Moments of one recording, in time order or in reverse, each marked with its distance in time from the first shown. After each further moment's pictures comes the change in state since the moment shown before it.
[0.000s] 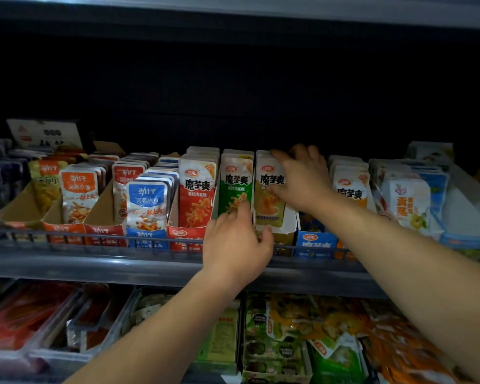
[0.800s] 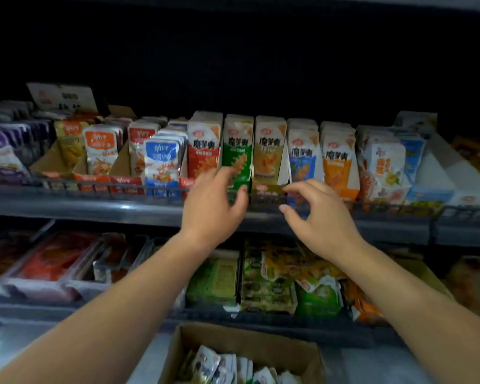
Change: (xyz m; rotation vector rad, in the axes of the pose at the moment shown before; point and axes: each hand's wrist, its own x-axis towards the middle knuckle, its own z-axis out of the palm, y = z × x) left_hand -0.055 -0.023 -0.038 -0.173 0.145 0.102; right_hand -0.182 -0.023 -0.057 0.507 -0.053 0.000
